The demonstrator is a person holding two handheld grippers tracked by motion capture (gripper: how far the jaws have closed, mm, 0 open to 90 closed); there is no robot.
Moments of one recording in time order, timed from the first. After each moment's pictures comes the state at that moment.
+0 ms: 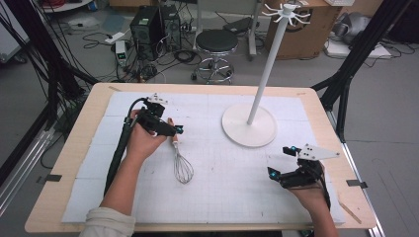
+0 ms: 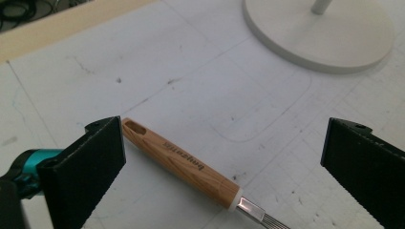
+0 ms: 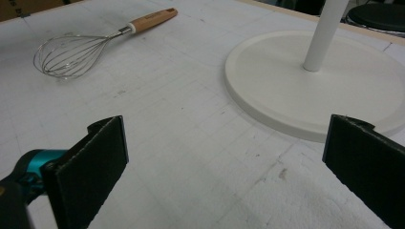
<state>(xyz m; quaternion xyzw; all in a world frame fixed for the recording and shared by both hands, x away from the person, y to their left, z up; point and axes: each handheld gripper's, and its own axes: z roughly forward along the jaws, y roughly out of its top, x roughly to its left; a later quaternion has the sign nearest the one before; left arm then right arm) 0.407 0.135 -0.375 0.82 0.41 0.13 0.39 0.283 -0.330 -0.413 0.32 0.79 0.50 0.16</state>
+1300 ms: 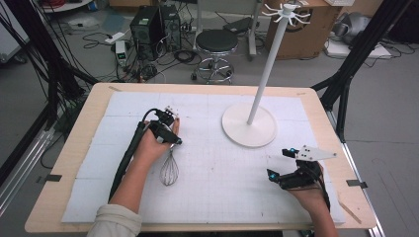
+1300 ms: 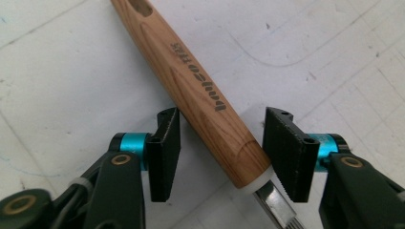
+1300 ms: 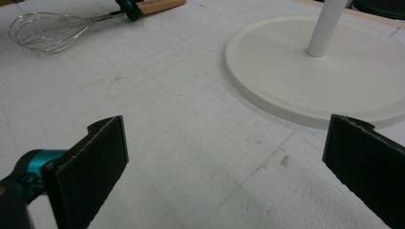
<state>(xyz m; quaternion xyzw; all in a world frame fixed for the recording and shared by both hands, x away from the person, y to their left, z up) 0.424 0.118 -0.425 0.86 0.44 0.06 0.24 0.284 -0.330 -0.421 0.32 0.80 0.48 0.16</state>
